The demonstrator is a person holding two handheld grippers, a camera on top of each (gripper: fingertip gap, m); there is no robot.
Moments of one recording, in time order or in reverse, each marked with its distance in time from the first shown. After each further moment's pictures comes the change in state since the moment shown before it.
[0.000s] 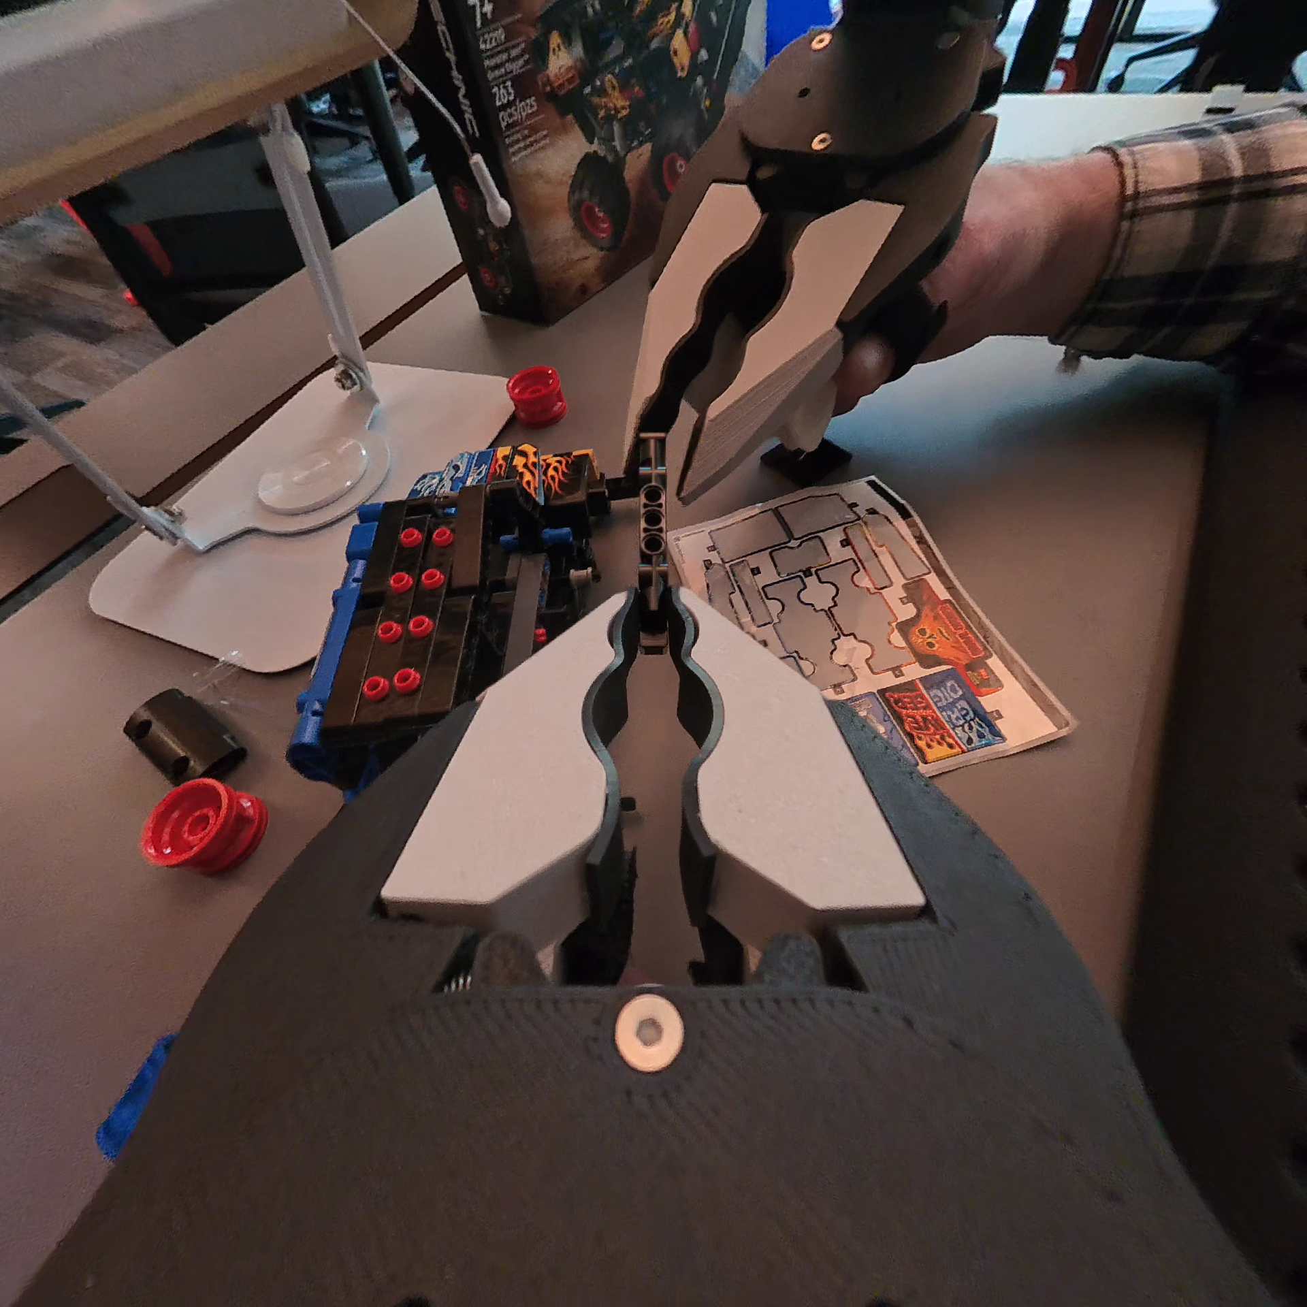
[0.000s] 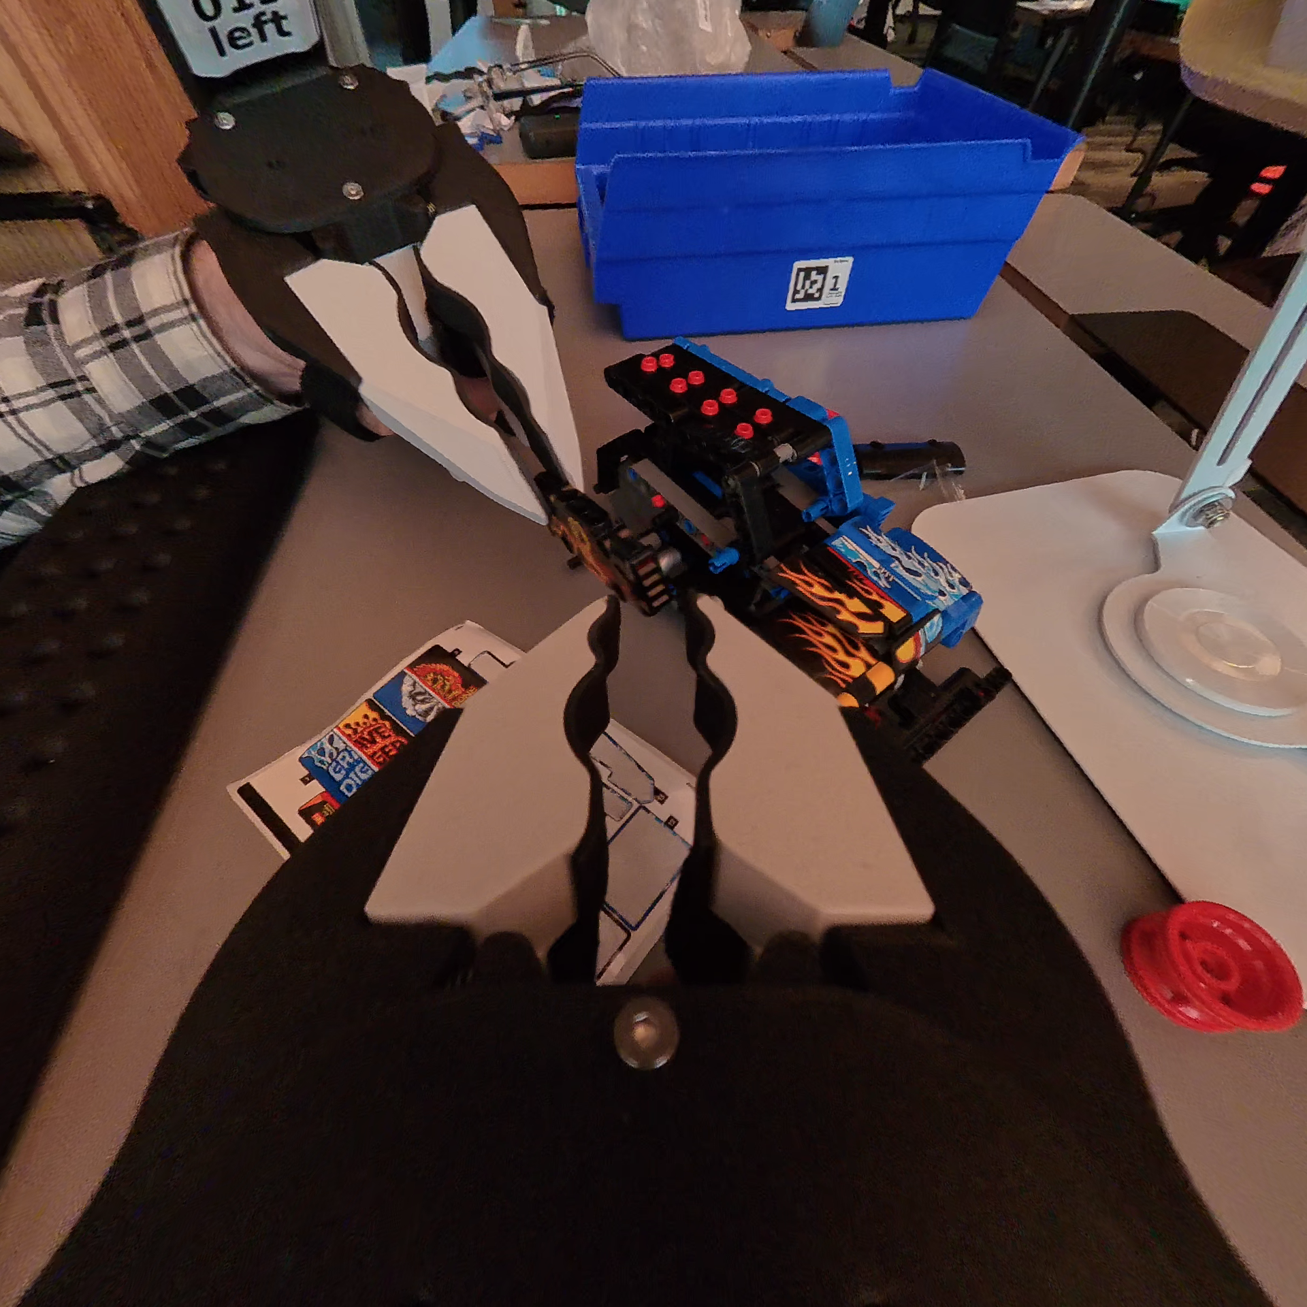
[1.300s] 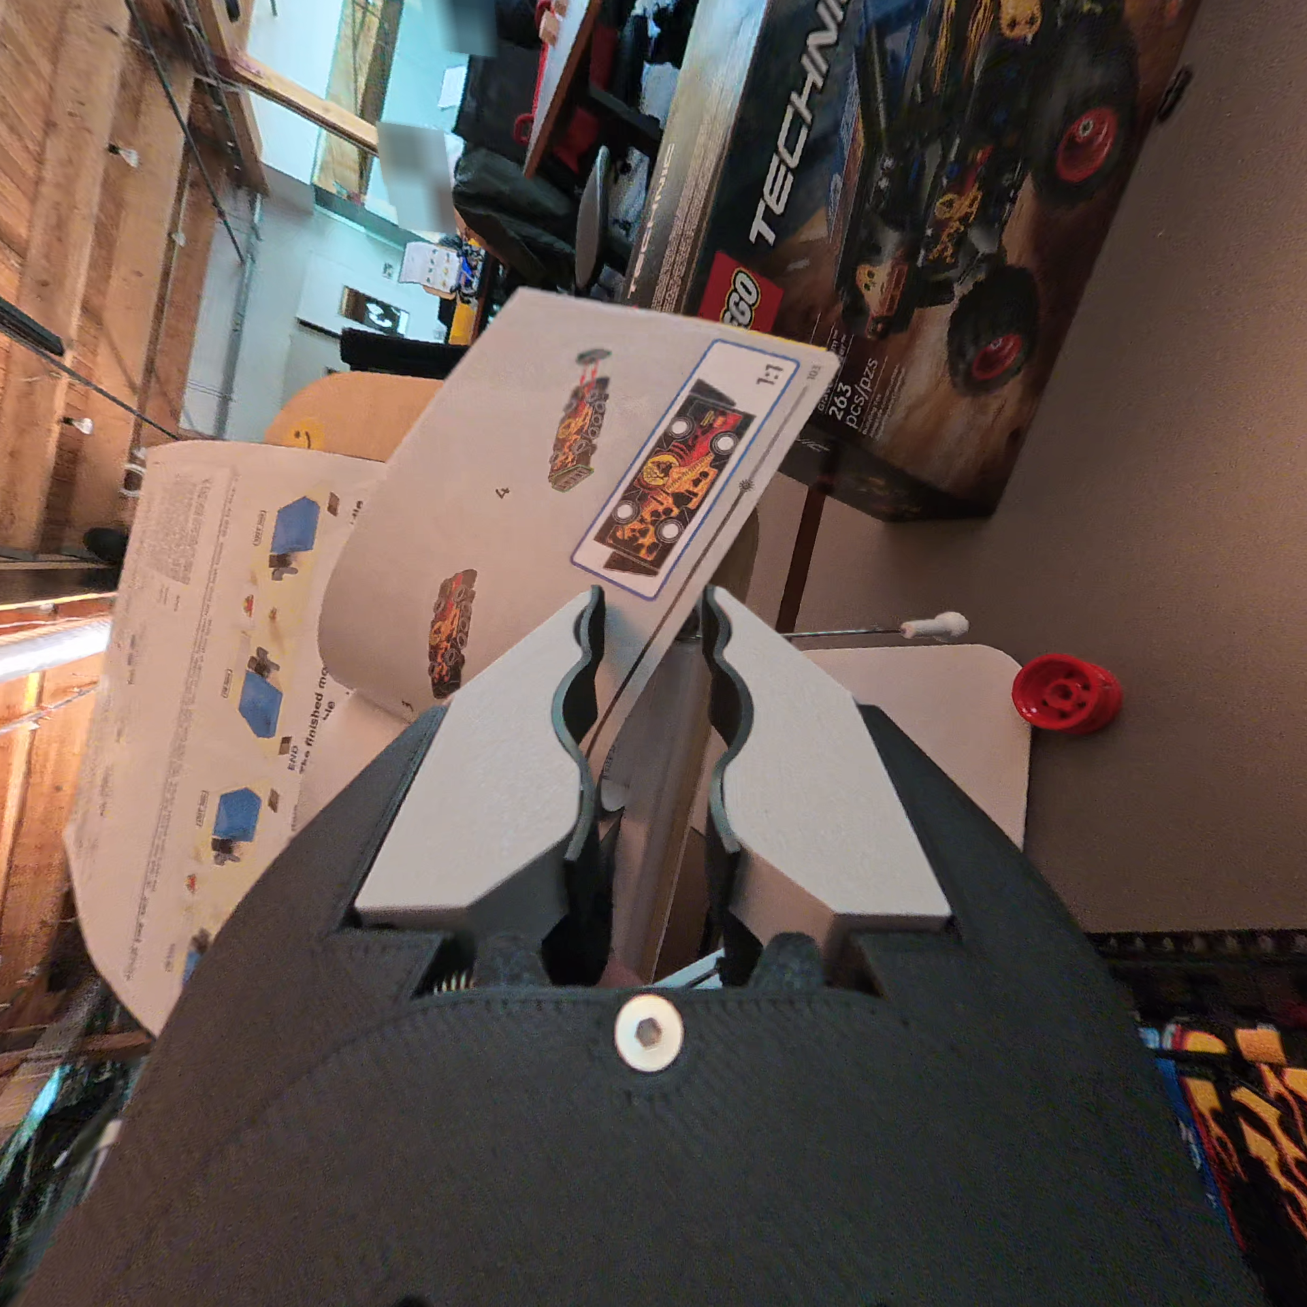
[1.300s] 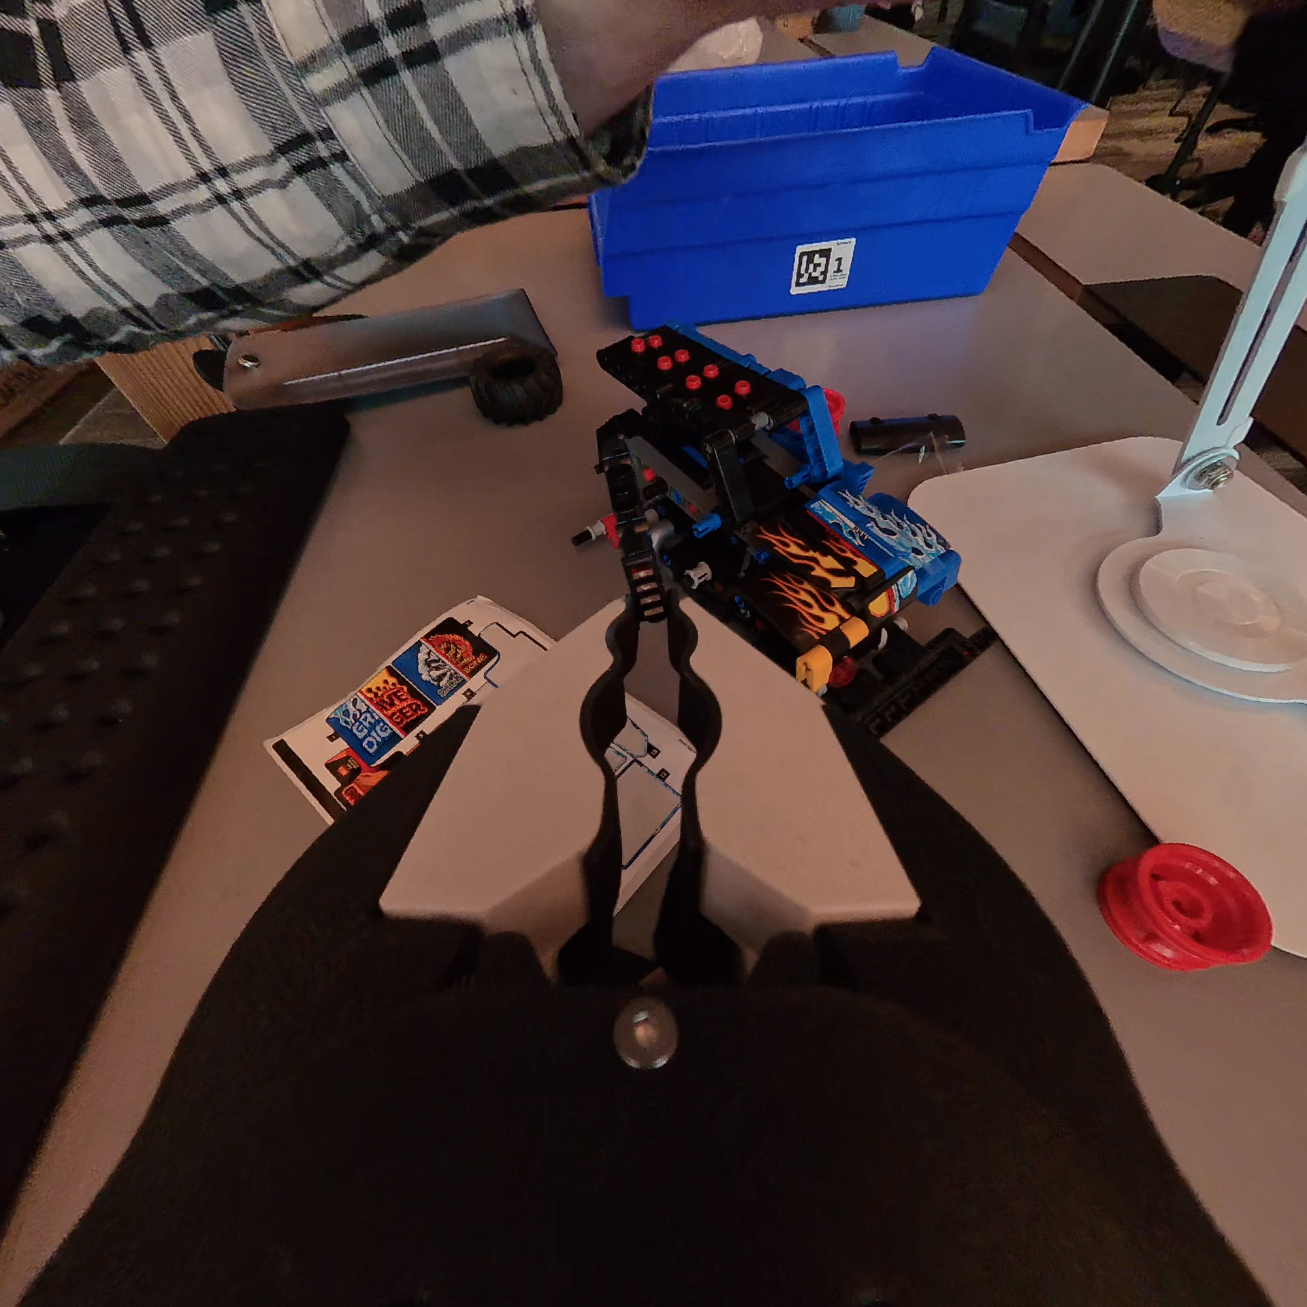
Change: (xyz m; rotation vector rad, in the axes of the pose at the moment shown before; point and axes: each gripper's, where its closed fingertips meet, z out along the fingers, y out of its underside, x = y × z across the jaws) left arm -0.110 -0.185 0.146 -0.140 -0.397 0.822; right arm 0.006 0.005 -0.018 -0.001 -0.041 0.041
